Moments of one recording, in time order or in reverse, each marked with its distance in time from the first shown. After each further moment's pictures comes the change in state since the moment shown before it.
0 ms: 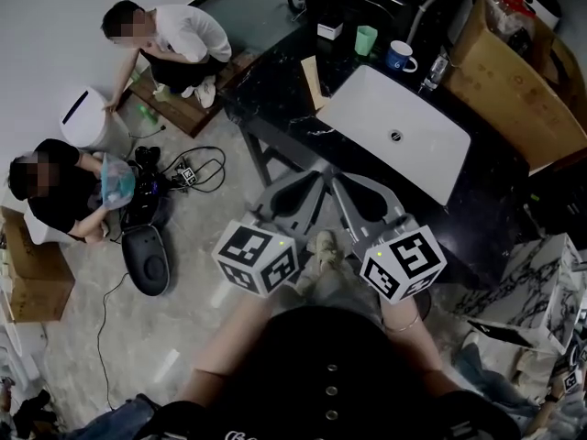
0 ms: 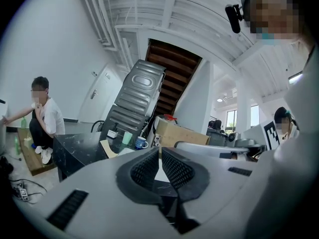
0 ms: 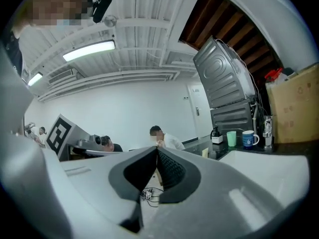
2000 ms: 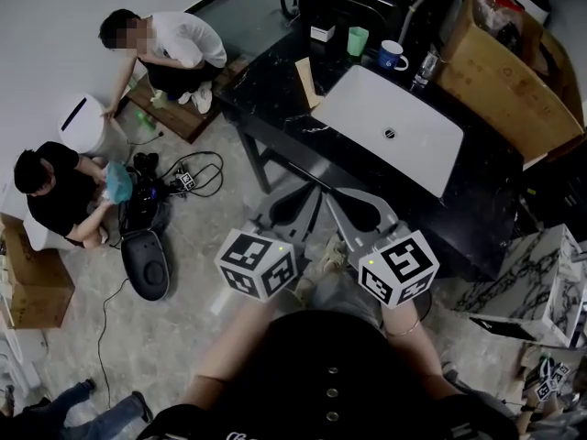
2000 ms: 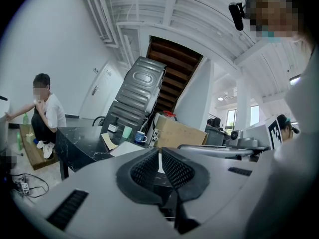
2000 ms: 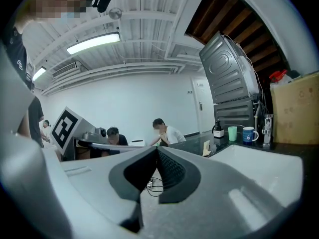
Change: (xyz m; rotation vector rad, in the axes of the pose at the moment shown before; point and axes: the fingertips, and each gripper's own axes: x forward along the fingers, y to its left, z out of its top) left arm -0.019 -0.012 -0.026 -0.018 0.034 0.002; right arm -0.022 0.023 -0.028 -0.045 0.091 0.021
